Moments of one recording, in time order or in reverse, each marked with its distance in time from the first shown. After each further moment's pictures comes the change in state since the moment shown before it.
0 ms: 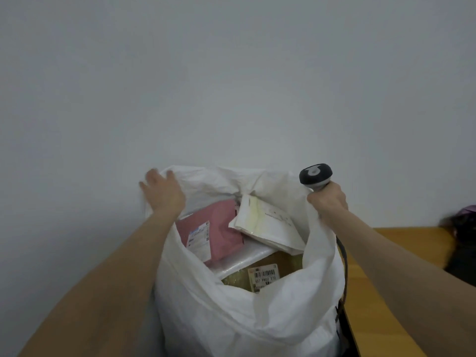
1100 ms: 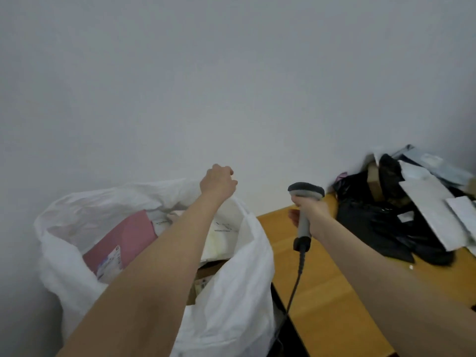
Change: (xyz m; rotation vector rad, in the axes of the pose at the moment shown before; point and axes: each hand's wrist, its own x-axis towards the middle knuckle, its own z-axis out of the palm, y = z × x) left_hand -0.110 0.261 -0.010 -0.366 -0.337 0.721; right_hand -0.022 0.111 -0.115 0.731 0.056 0.432
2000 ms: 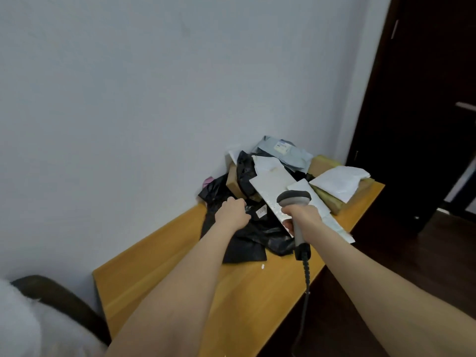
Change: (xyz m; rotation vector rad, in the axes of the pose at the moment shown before) left_hand -0.008 0.474 0.244 0.004 -0.405 0.410; right_hand 0.120 -0.072 -0.437 -0.049 0.337 0.037
